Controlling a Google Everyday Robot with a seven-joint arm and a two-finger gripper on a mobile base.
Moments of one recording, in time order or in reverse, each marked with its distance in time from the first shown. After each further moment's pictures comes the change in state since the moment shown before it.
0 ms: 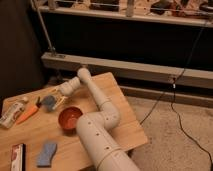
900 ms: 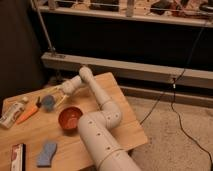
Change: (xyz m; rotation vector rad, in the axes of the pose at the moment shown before) arm 0.010 0.003 -0.009 -0.010 0.010 -0.012
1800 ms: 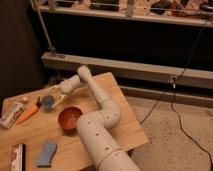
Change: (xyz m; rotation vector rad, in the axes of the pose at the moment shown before) arm 0.002 0.004 0.011 0.013 0.000 -0.017
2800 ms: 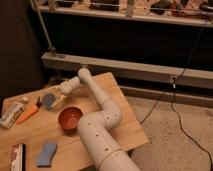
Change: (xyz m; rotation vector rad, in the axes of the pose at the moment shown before) arm -0.023 0.014 -0.003 -0.092 -0.038 0.048
